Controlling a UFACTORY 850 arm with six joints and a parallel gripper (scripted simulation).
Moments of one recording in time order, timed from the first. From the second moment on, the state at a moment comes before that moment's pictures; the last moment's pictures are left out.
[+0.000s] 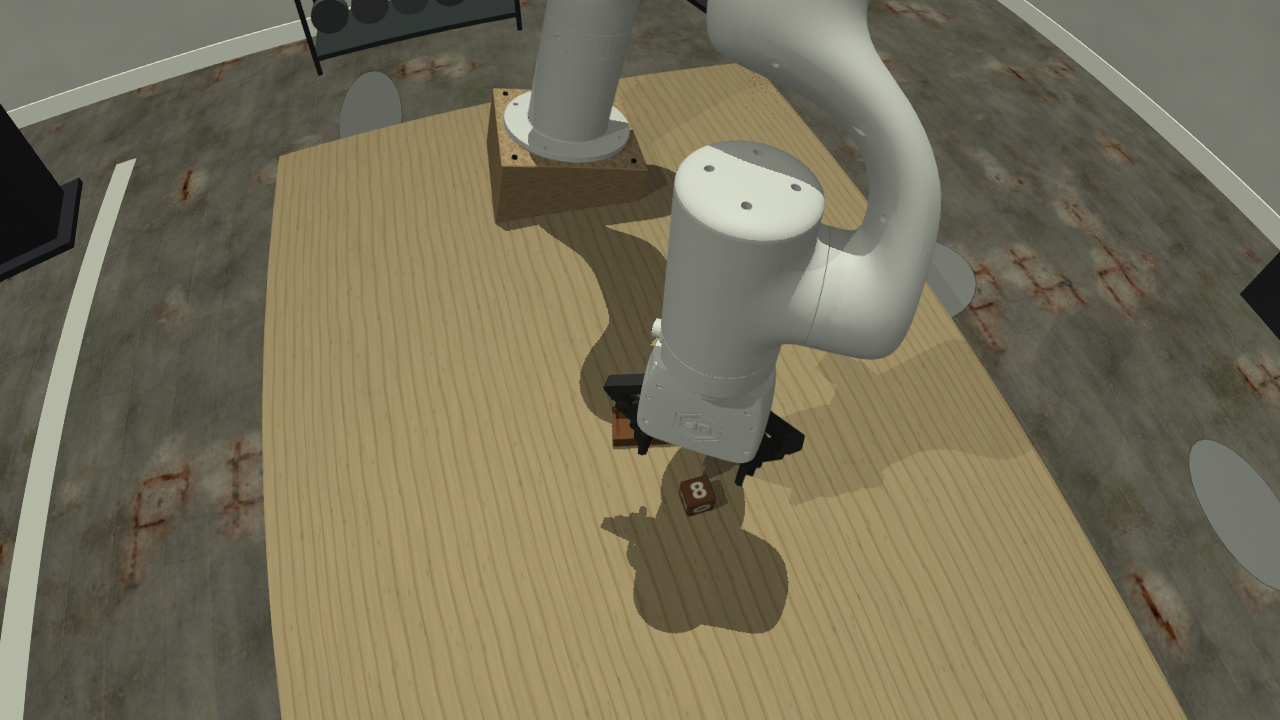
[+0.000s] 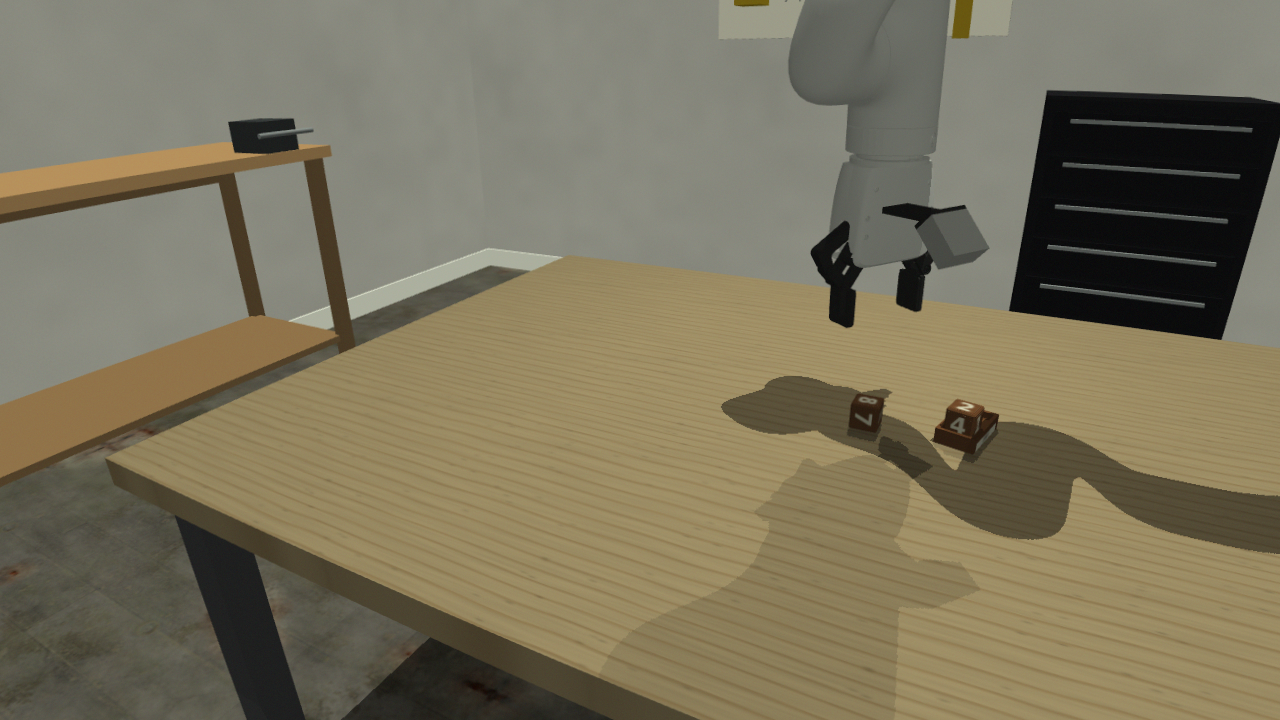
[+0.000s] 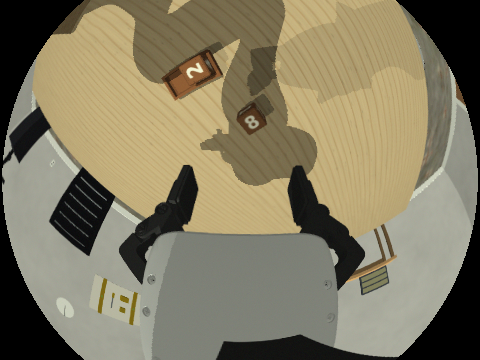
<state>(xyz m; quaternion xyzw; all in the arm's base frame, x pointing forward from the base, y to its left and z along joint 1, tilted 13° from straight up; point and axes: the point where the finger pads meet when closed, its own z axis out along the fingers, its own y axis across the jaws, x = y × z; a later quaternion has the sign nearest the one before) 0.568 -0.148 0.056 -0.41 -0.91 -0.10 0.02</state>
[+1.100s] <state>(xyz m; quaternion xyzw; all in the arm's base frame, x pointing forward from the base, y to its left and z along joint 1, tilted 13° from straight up) 0.568 -0.140 0.048 0.06 -0.99 -0.10 -0.03</state>
